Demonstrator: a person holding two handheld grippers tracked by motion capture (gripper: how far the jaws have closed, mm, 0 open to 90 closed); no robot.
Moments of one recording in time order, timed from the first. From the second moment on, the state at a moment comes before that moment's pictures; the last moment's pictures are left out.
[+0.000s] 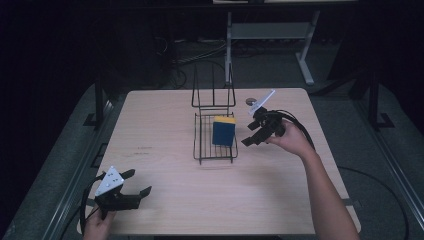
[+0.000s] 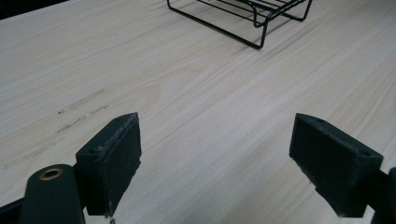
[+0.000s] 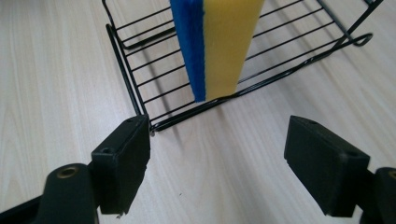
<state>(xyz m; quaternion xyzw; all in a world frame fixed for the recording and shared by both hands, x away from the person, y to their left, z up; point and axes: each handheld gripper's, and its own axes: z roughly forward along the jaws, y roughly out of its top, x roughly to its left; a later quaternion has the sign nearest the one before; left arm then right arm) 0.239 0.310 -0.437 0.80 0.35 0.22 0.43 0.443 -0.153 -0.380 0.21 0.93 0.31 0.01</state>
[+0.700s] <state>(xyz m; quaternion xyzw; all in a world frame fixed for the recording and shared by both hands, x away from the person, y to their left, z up) 0.238 0.309 -0.436 0.80 0.35 0.22 0.43 0.426 -0.171 -0.384 0.22 0.93 0.30 0.01</state>
